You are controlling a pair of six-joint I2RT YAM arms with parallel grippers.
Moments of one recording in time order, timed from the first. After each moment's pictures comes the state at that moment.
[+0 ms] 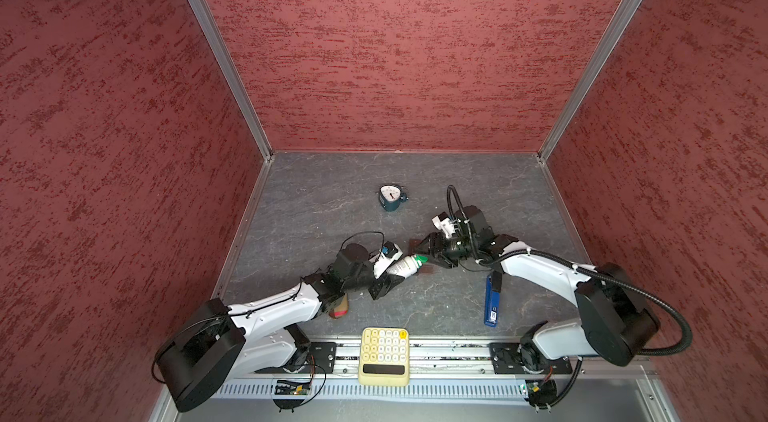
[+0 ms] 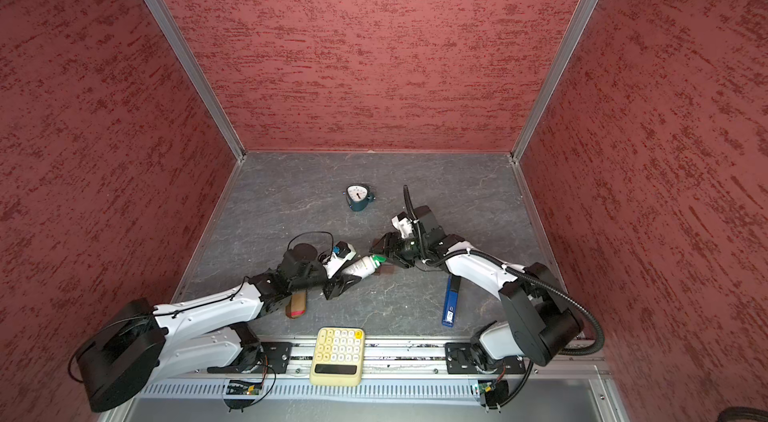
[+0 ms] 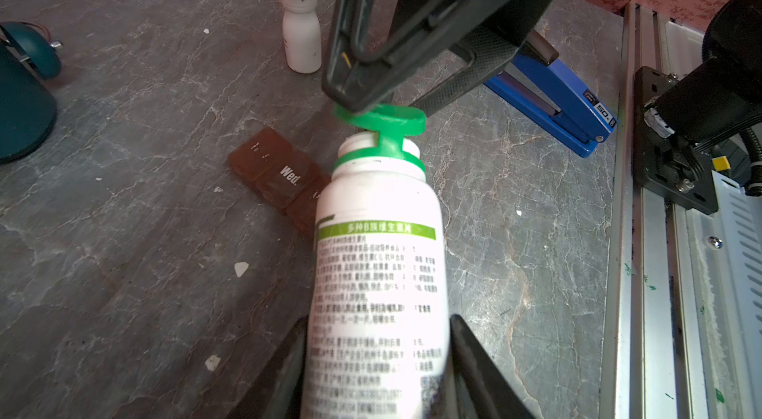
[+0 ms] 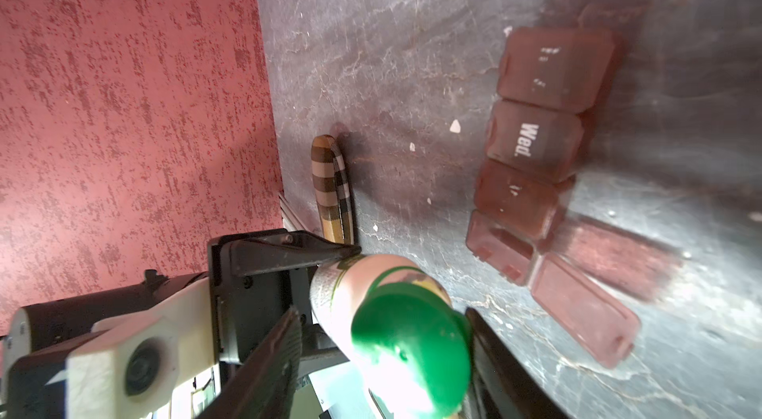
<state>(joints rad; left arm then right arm) -0.76 1.14 0.36 0.20 0.32 0.04 0.56 1.42 0.74 -0.07 -0.71 0.96</state>
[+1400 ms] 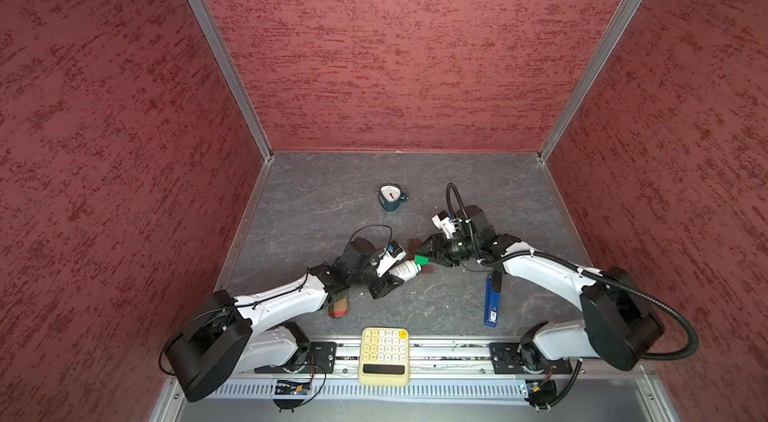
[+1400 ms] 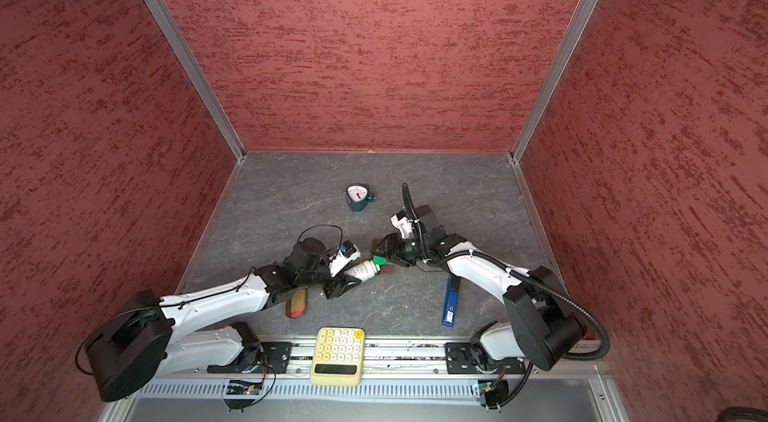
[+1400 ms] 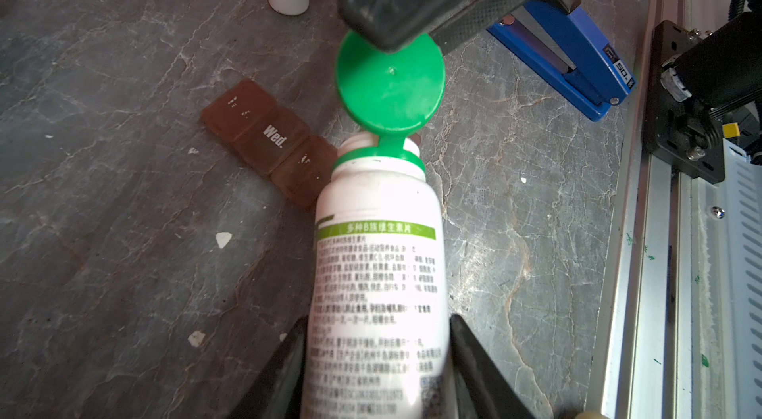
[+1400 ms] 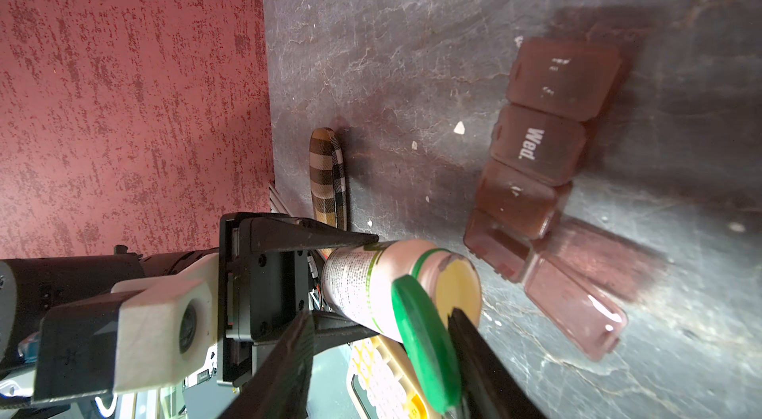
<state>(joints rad) -0.76 1.20 0.46 0.02 0.33 0.06 0.56 1.40 0.74 -0.11 -0.70 0.86</state>
